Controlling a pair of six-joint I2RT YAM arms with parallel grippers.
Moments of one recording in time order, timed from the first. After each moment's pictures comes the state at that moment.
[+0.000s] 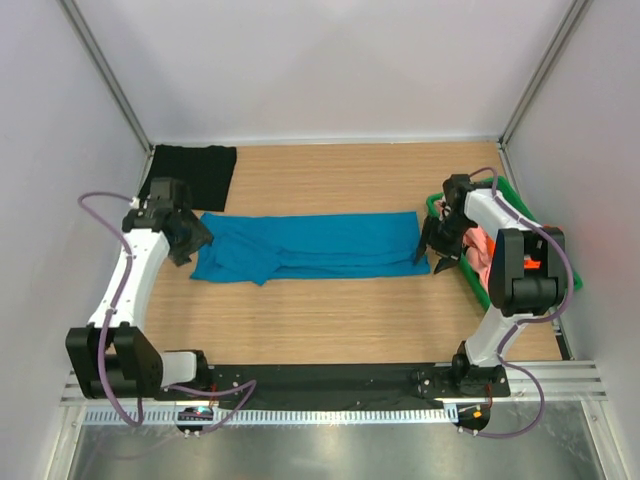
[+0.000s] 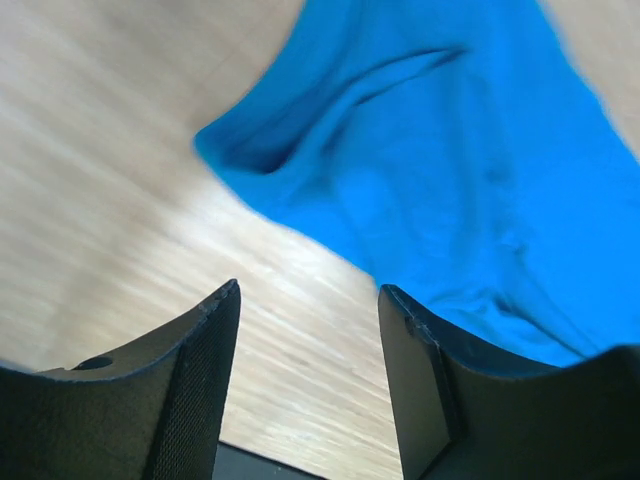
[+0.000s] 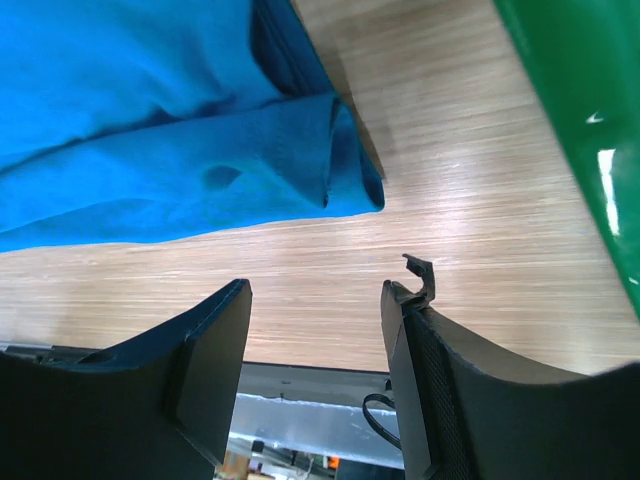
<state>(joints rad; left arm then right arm) -0.01 1.30 1.17 -0.94 -0.15 -0.69 0.02 1.76 1.24 -1.02 -0.20 0.38</state>
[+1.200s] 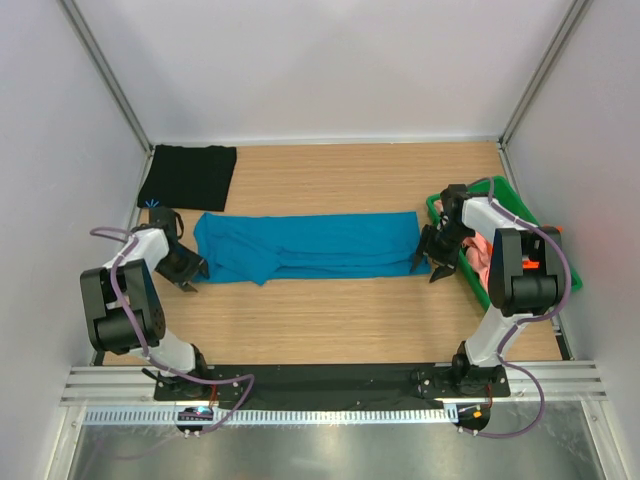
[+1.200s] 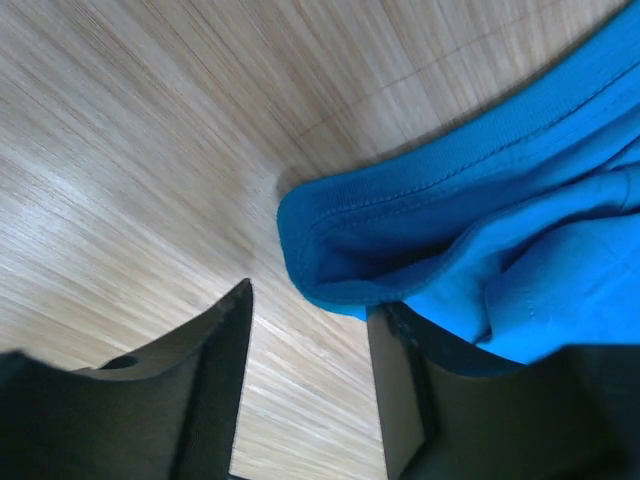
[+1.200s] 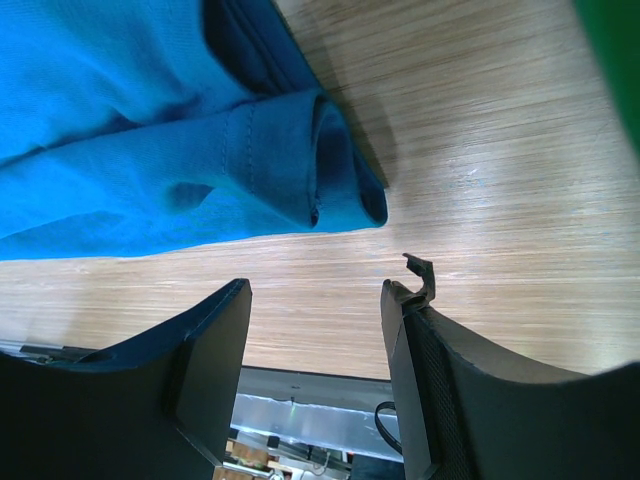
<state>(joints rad) 0.22 1.56 0.90 -0.74 -0.01 -0.77 0.02 1.76 1.13 -0.94 -0.24 0.42</state>
